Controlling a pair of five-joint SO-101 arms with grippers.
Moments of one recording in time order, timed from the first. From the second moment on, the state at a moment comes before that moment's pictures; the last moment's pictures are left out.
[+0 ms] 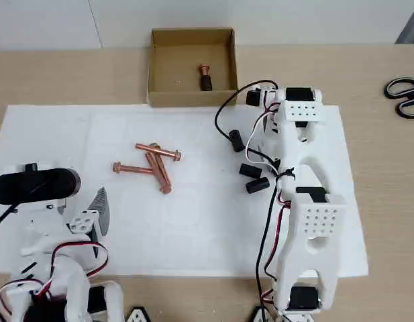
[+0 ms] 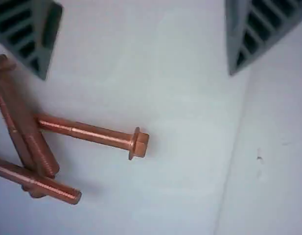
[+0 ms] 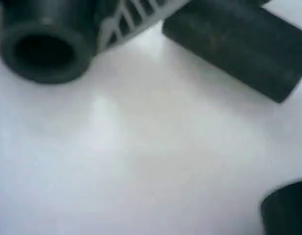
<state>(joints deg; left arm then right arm) -17.0 -88.7 50.0 85.2 0.4 -3.5 42.2 -30.6 92.7 13.8</state>
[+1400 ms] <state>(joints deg) -3.9 -2.2 8.6 84.8 38.7 -4.0 15.2 -15.1 96.3 13.8</state>
